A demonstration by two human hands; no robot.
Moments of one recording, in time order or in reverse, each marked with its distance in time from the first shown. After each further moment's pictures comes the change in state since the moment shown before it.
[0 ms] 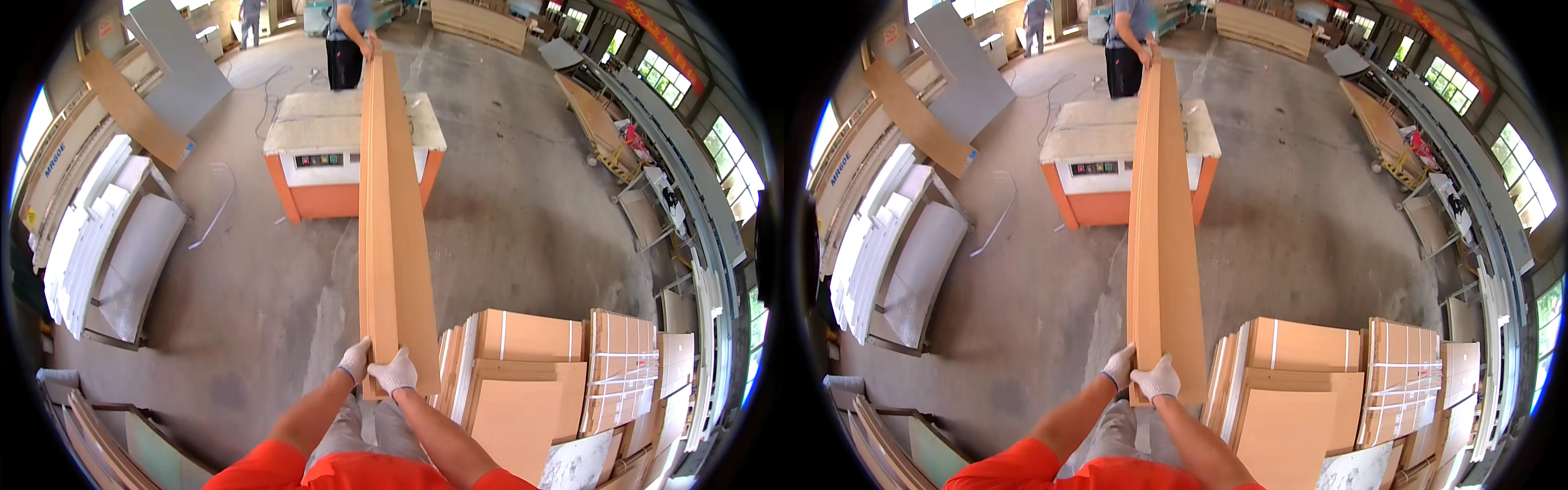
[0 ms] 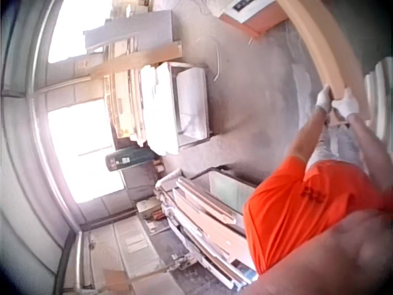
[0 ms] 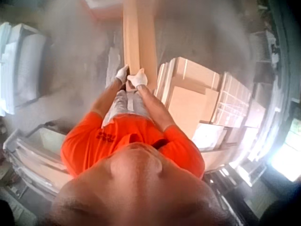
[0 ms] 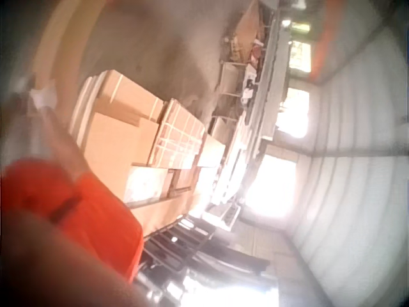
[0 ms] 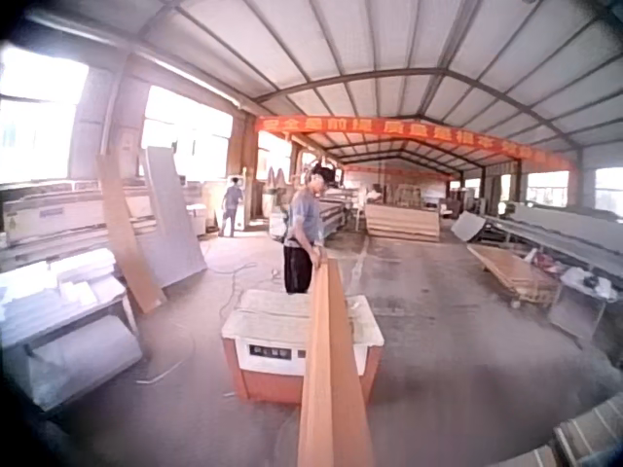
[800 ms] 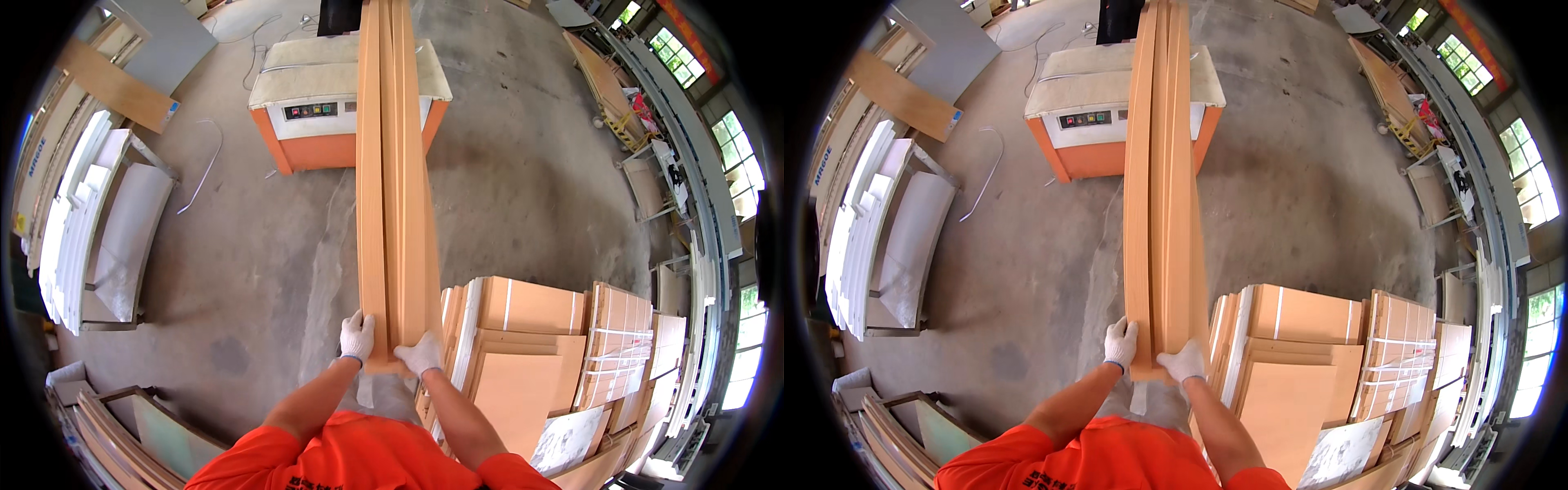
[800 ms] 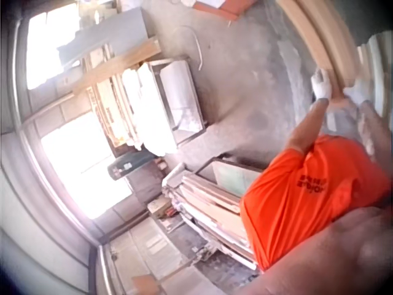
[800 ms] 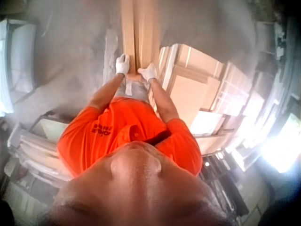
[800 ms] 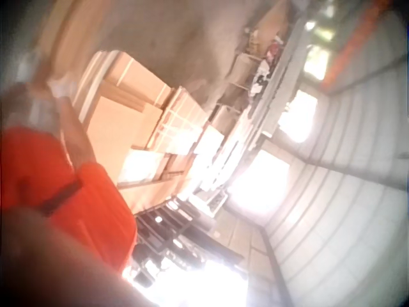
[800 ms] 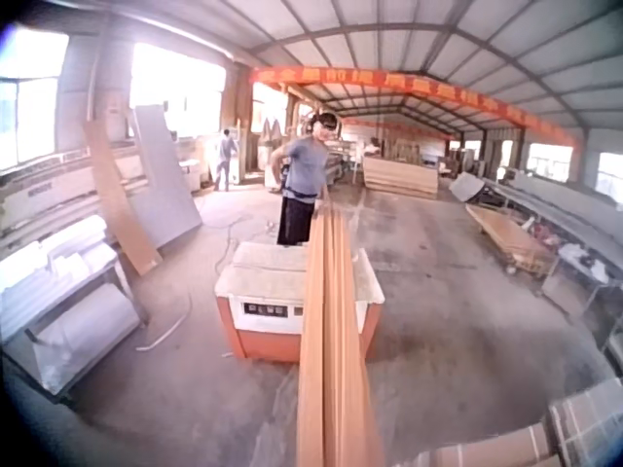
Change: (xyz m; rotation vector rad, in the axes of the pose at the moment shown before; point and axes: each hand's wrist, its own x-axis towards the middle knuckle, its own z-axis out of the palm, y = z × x) left_hand -0.033 0.006 0.021 1.083 0.394 0.509; right_hand 0.026 0.061 -0.025 0.100 -0.072 0.084
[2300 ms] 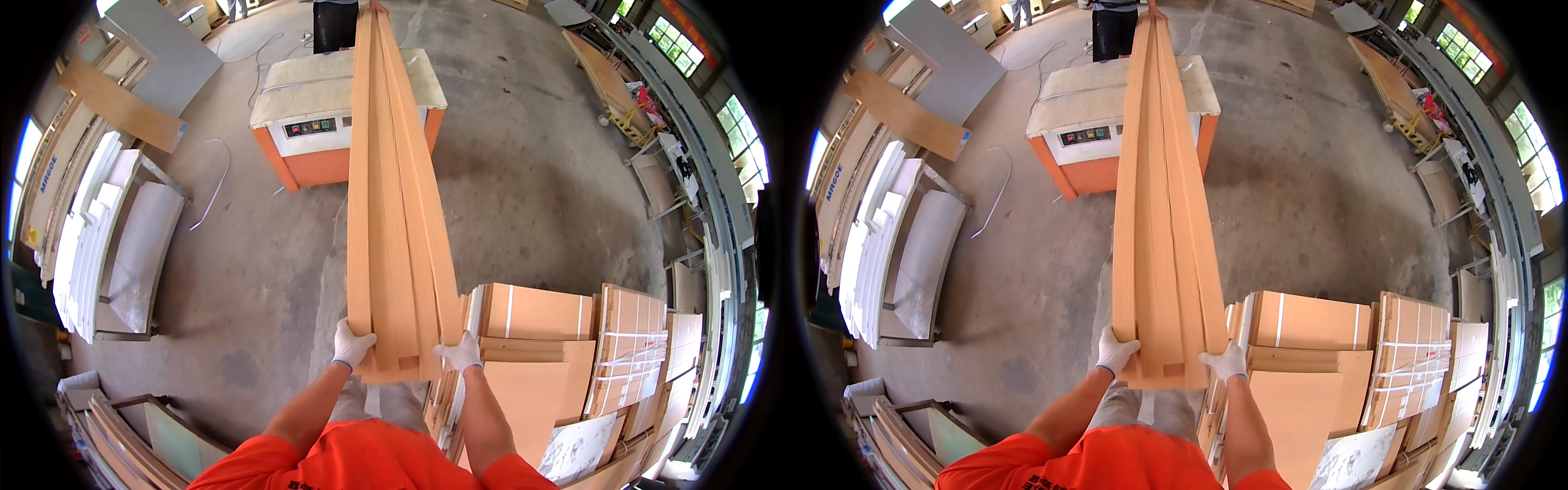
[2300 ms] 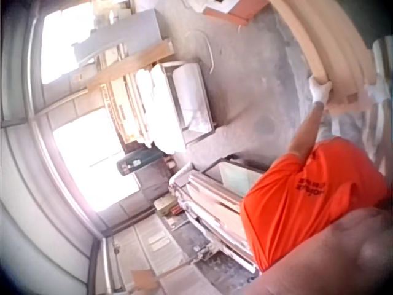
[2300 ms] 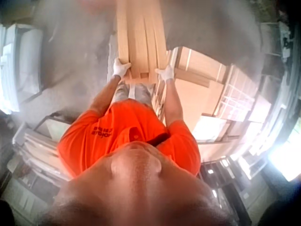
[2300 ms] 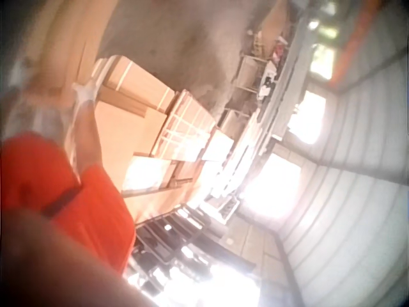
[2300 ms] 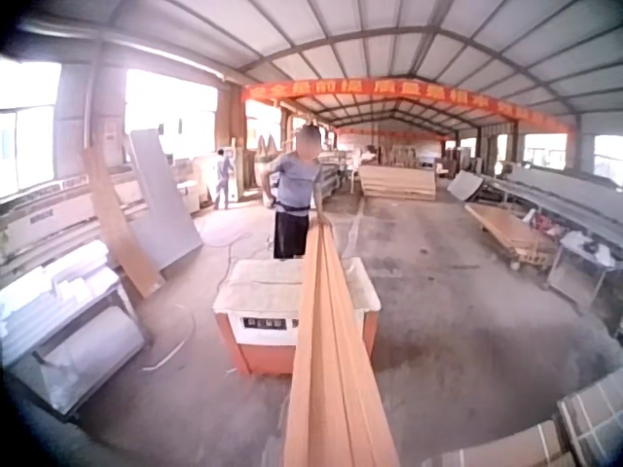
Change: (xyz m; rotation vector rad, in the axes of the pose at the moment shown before) left_hand -0.006 0.031 -0.013 -0.079 0.025 -0.100; right_hand 0.036 0.051 -0.098 0.123 0.064 -0.044
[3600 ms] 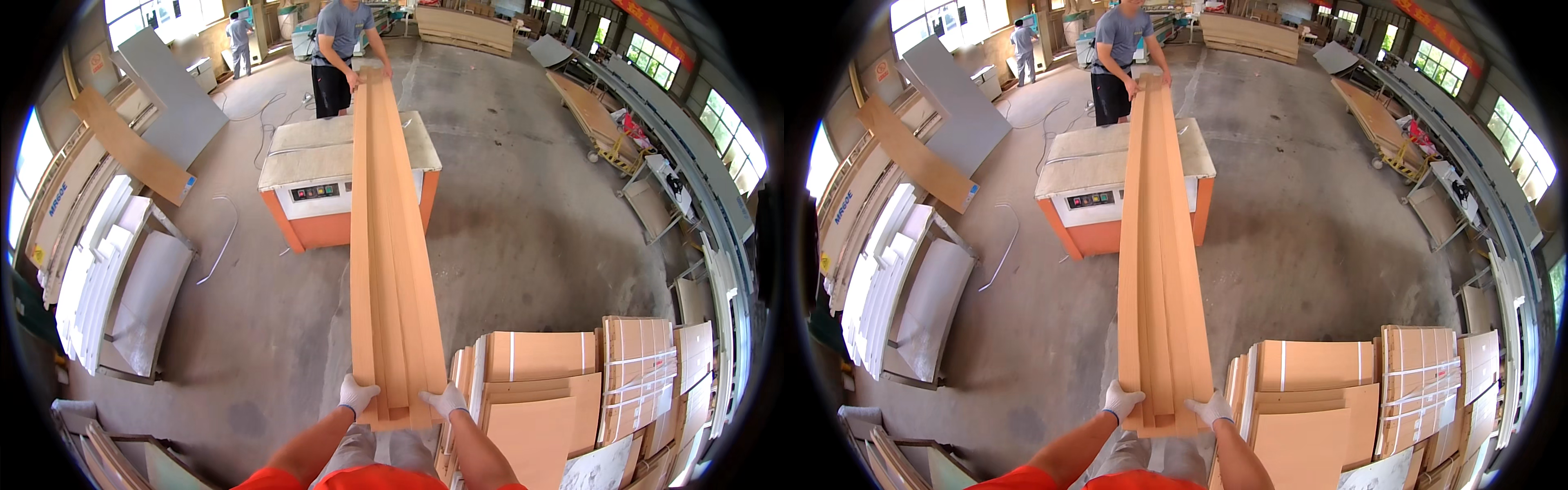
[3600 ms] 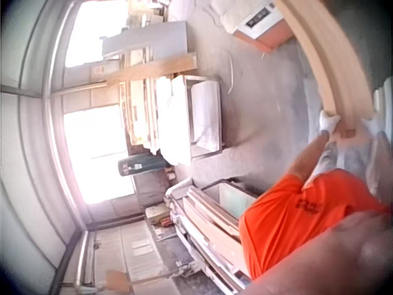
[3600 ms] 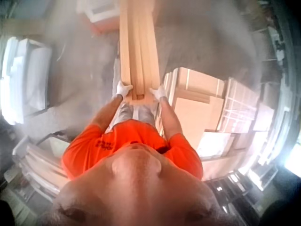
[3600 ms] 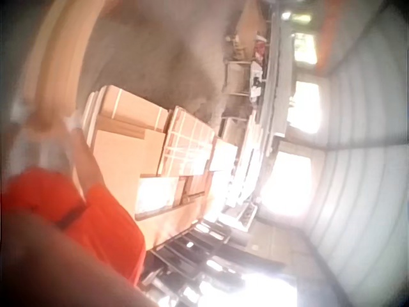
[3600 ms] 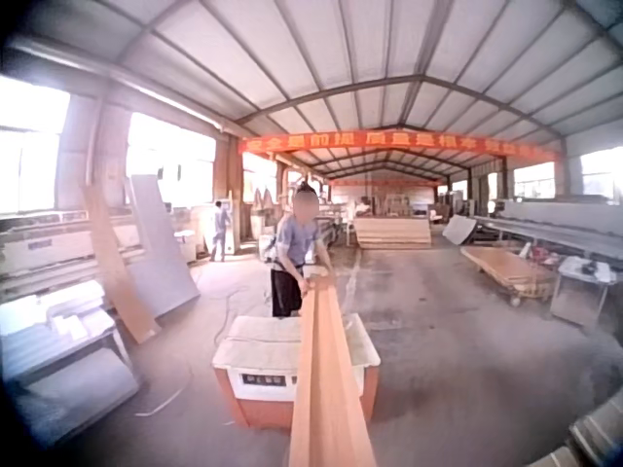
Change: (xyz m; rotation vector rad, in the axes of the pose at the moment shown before) left_hand 0.010 -0.006 -0.013 0.110 -0.085 -0.115; right_hand 0.009 0.019 0.055 -0.124 -0.163 0.065
